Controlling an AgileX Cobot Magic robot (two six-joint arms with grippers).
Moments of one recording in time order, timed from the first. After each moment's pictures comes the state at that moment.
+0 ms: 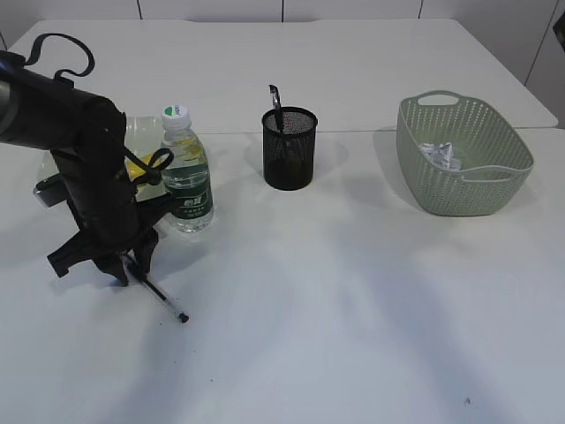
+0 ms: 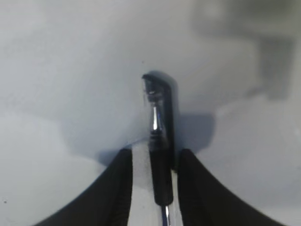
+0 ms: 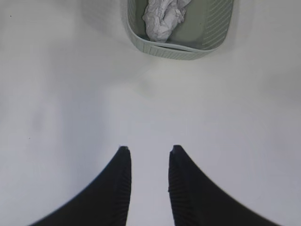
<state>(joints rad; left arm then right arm) -0.39 2.08 -1.32 0.07 0.75 -1.18 0.19 1.40 -1.47 -0.12 1.25 0.04</state>
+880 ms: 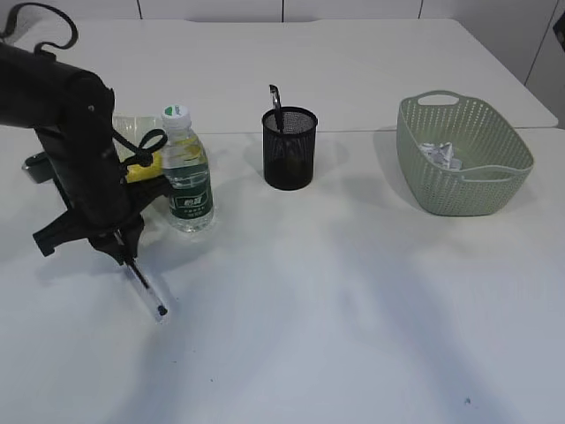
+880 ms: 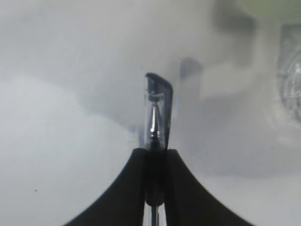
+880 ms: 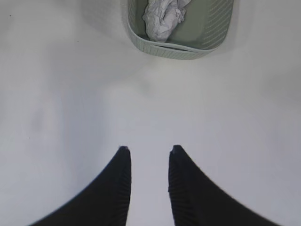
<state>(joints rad) -0.39 2.02 -1.32 0.10 0.79 -1.15 0.19 1.40 -1.47 -0.12 1.25 0.04</state>
